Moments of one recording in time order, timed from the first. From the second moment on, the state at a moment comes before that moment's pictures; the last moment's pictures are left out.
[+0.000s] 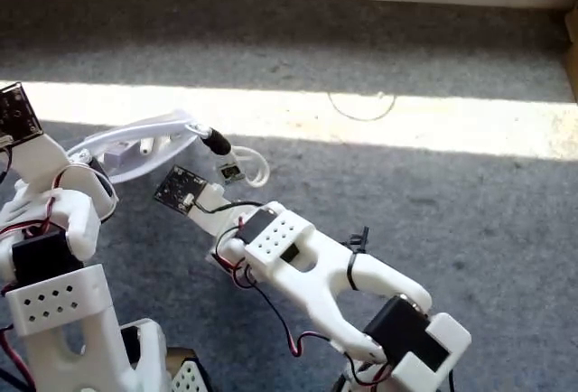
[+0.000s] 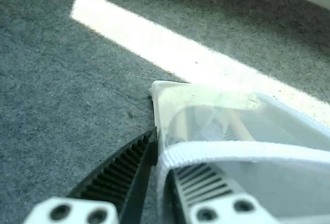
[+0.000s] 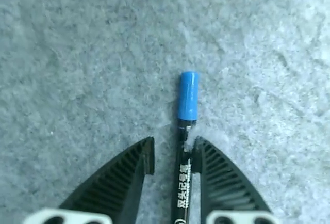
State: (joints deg) left arm -26.1 -56.2 44.3 59.2 13.8; right arm -51.0 -1.9 37.2 39.1 16.8
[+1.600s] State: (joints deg) left arm -26.1 -56.2 44.3 59.2 13.8; right arm -50.7 20.4 10.2 65.8 23.4
